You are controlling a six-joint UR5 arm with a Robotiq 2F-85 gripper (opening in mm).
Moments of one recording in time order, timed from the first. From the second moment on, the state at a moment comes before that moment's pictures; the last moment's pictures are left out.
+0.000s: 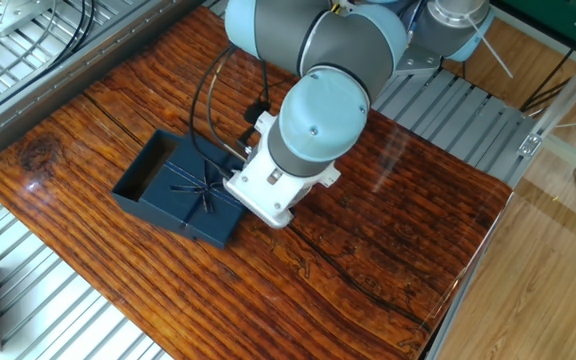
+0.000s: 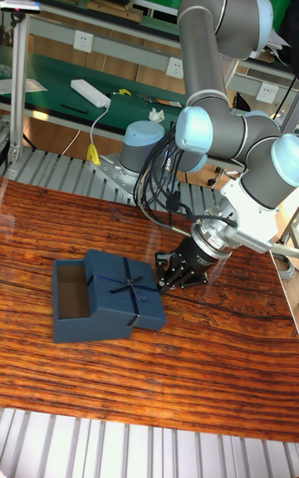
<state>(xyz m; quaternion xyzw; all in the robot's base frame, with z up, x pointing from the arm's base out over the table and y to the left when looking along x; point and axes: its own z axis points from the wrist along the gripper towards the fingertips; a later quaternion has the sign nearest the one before) 0.530 0.069 0.040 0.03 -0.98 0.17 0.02</state>
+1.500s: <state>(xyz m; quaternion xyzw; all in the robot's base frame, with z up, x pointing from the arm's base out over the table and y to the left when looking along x) 0.533 0.055 0.043 0.04 -0.99 0.14 0.02</state>
